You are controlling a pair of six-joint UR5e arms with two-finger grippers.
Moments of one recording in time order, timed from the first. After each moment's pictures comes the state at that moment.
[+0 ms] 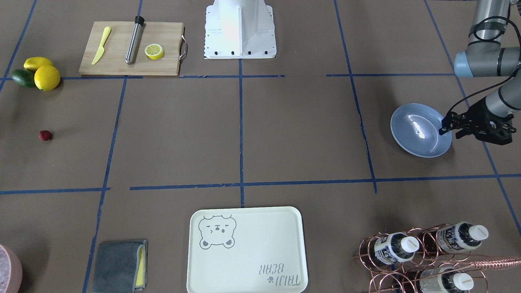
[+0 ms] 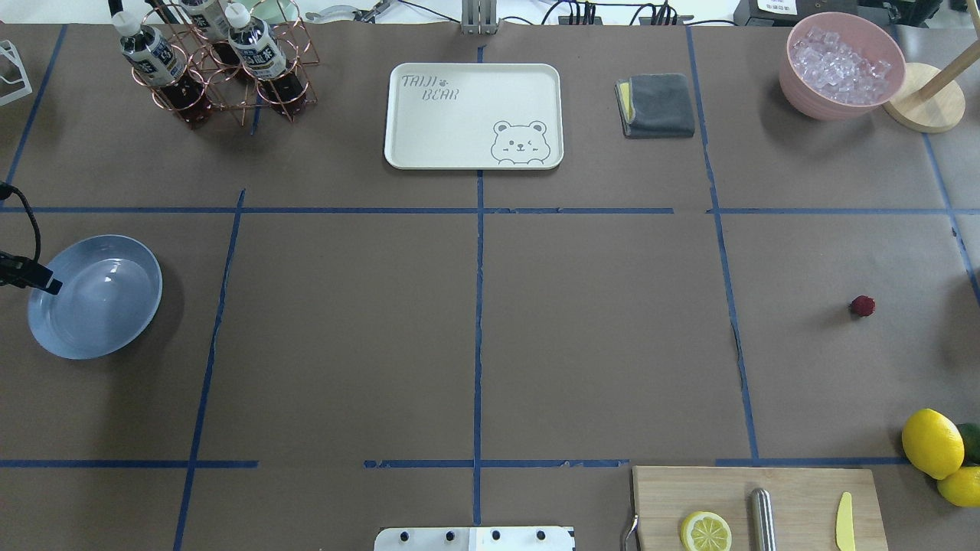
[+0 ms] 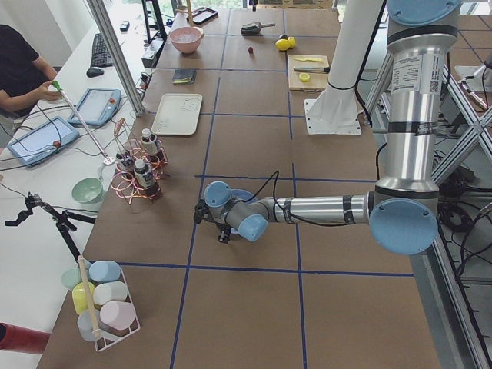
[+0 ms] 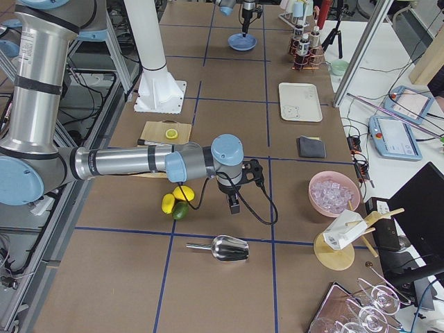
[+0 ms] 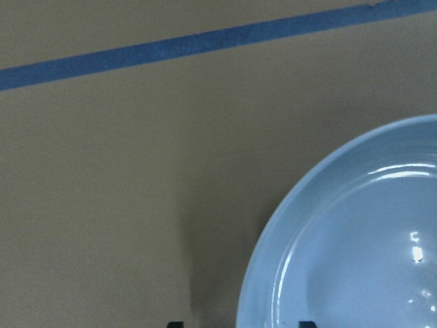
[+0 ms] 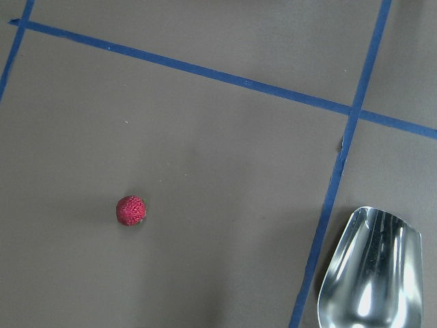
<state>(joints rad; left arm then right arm) -1.09 -1.57 -1.41 -2.22 -2.35 -0.45 1.45 -1.80 1.89 -1.44 2.40 -0.04</state>
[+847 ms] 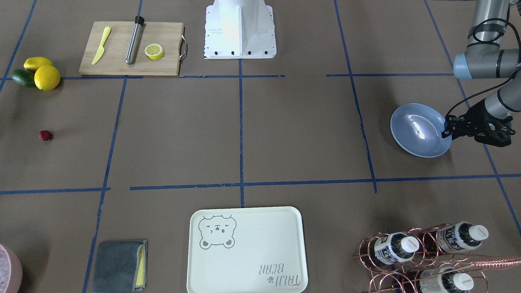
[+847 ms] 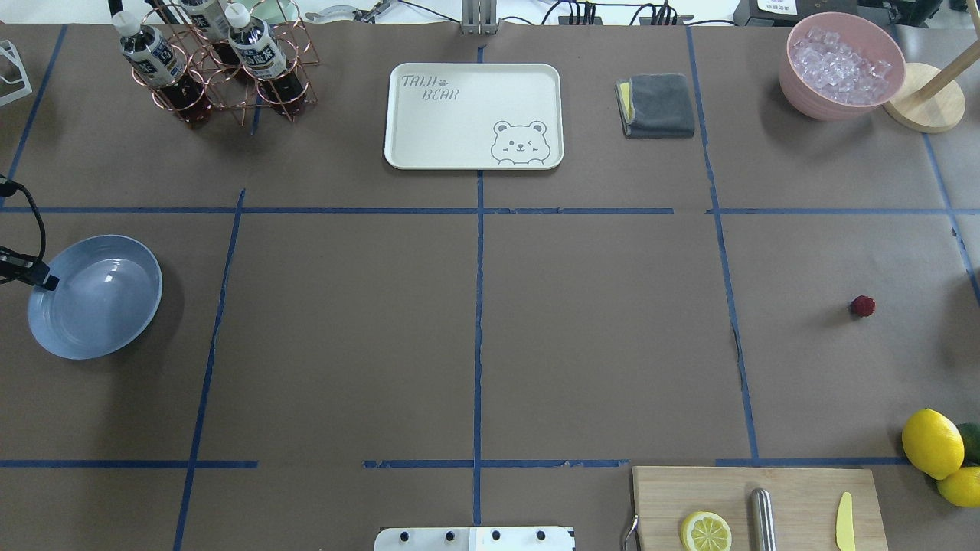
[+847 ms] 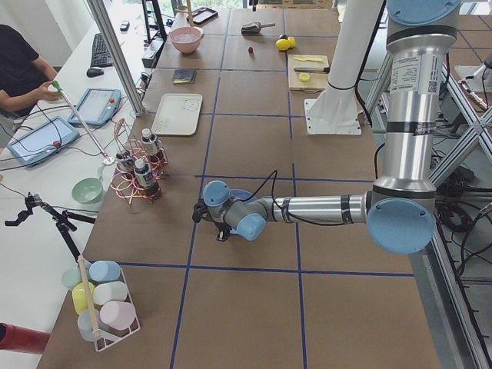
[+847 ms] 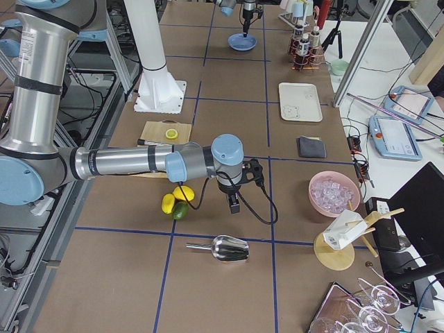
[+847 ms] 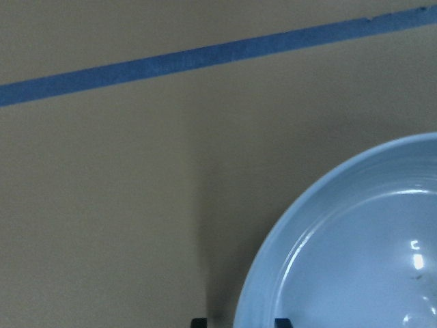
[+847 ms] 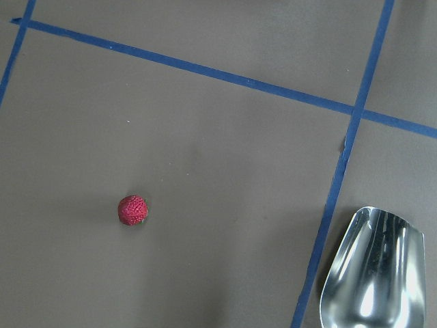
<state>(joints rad) -1.09 -1.58 -1.41 -2.22 -2.34 -0.45 1.45 -1.80 1.89 -1.45 2.40 -0.03</state>
